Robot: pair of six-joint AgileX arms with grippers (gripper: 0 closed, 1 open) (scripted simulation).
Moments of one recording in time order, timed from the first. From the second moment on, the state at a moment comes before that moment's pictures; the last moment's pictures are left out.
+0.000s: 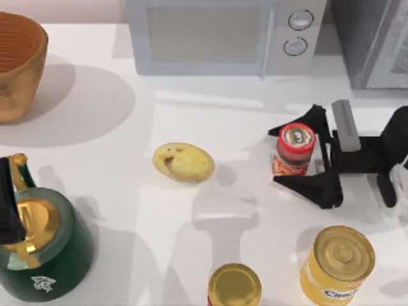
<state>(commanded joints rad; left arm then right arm) 0.00 0.00 0.00 0.00 0.00 0.00 0.11 2.57 1.06 1.61 -1.42 0.11</state>
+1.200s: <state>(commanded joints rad) 0.00 0.00 0.00 0.00 0.00 0.00 0.11 2.57 1.06 1.61 -1.42 0.11</state>
